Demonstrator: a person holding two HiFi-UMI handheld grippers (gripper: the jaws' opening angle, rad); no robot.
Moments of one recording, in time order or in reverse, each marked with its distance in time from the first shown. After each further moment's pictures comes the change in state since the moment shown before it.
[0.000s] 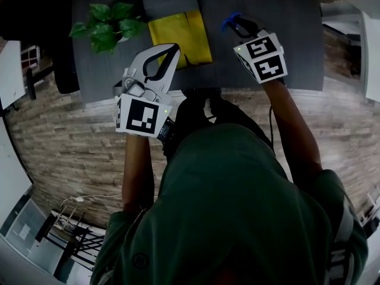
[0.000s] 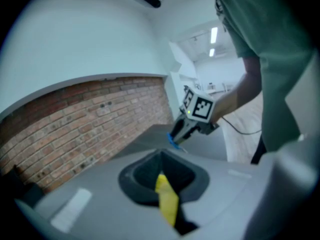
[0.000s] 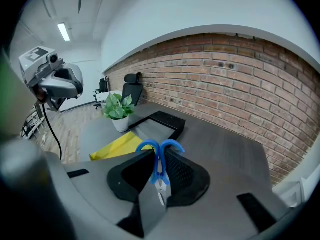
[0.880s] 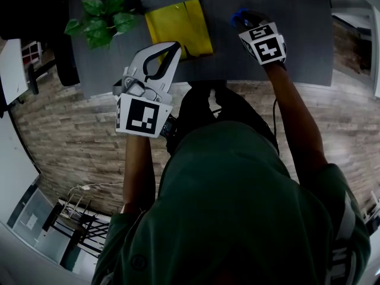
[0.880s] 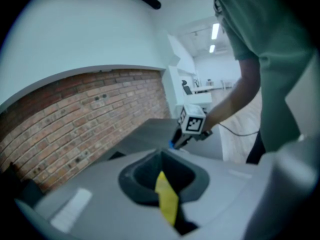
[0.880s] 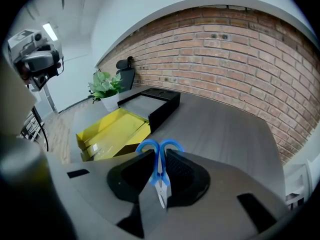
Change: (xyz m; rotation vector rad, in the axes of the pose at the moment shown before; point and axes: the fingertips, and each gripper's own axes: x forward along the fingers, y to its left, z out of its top) left arm 0.015 -0.020 -0.010 -0.016 0.065 -0.045; right arm 0.049 -0.028 -0.093 0.083 0.140 0.013
